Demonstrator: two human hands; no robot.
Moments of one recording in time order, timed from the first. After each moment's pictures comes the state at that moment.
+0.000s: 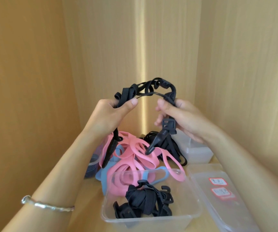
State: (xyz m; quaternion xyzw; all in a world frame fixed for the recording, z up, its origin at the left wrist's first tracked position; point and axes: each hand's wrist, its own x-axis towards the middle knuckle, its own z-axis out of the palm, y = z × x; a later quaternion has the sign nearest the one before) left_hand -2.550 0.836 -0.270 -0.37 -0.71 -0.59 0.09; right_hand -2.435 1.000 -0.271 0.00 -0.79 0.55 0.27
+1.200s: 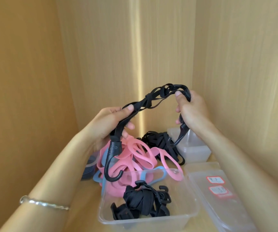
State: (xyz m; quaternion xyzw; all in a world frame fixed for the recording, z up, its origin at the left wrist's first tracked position) left_hand -2.540 0.836 -0.270 -0.36 -0.65 -0.65 -0.18; right_hand -2.447 1.030 -0.276 -0.17 -0.75 0.44 0.46
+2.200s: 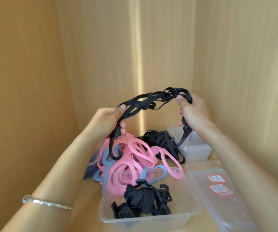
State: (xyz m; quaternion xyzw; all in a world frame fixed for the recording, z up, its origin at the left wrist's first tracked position) left_hand -2.553 0.842 -0.279 -0.30 -0.68 -0.66 -0.10; right_hand -2.445 1.038 -0.282 -0.20 -0.76 0.44 0.44
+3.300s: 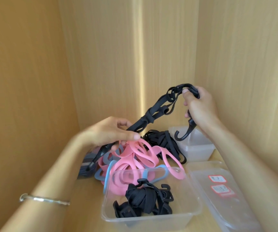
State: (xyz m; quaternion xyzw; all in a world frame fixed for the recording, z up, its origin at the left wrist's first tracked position) left_hand -2.570 0.823 -0.282 -0.47 -0.77 -0.39 -0.17; right_hand -2.442 1.039 -0.273 -0.17 -0.72 0.45 0.50
